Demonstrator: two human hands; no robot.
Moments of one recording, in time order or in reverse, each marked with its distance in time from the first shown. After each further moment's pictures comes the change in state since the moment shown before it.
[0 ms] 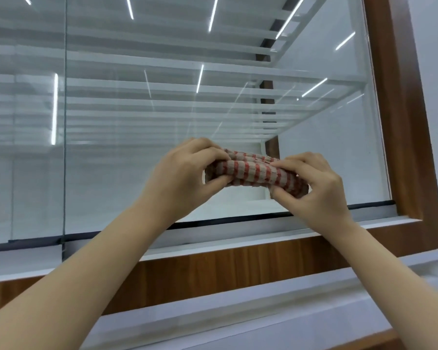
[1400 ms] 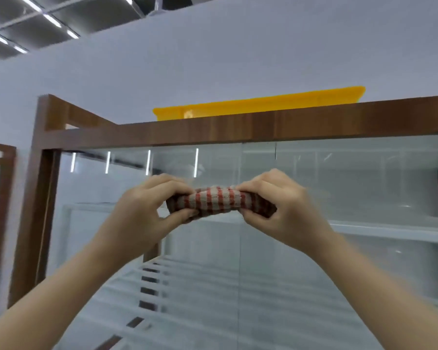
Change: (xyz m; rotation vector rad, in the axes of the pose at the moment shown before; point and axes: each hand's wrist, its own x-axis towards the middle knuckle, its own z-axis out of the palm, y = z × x) left_hand 0.278 -0.239 -0.414 0.320 -0.164 -0.358; right_hand 0.558 -0.148 0.115 0.593 -0.079 -0.346
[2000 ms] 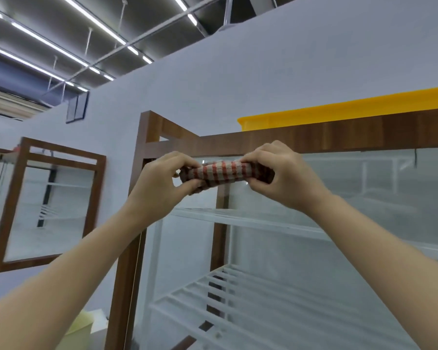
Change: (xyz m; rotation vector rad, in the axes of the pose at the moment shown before) left_hand -0.022 -0.132 -0.095 0.206 0.119 -0.152; right_hand 0.131 -0.033 0.130 0.103 -0.006 -0.055
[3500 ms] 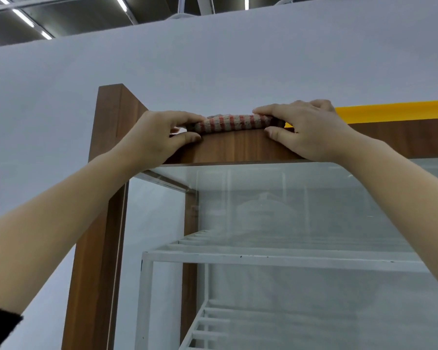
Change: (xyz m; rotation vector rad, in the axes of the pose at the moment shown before) left_hand 0.110 -0.226 0.057 -0.343 -0.091 0.210; right_hand 0.129 0.022 0.087 -0.612 -0.372 0.477
